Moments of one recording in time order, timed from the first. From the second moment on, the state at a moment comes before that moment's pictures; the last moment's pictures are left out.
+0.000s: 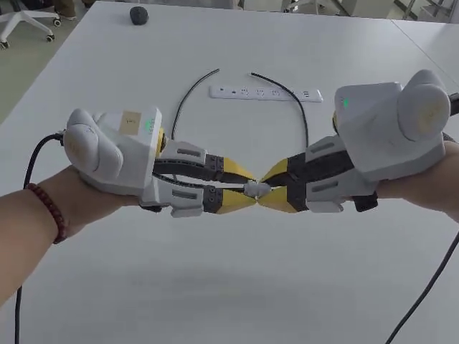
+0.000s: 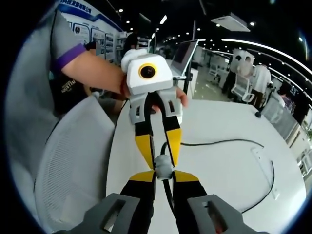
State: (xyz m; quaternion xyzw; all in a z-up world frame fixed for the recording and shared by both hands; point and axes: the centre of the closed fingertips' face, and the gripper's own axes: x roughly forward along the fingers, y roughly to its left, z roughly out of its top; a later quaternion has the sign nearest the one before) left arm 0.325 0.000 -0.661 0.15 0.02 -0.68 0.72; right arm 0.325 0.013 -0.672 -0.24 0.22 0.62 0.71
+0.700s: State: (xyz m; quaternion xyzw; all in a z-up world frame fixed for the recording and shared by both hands) left arm 0.321 0.004 -0.653 0.17 0.00 -0.68 0.71; right arm 0.321 0.014 -0.666 -0.13 0.27 0.63 0.72
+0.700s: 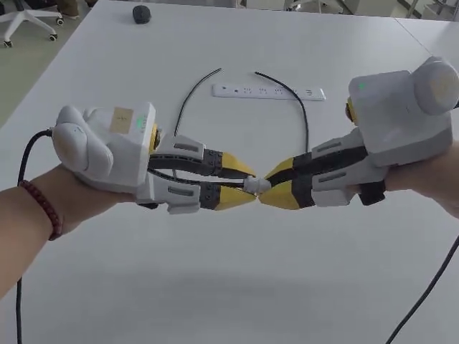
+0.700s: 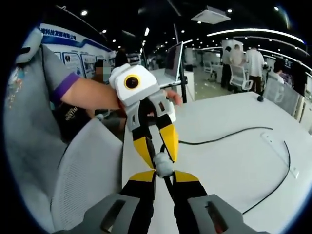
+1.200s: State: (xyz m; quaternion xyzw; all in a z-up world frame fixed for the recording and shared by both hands) left arm 0.322 0.004 -0.658 0.16 0.02 -0.68 0.72; right arm 0.320 0.015 -0.670 -0.20 0.24 0.62 0.72
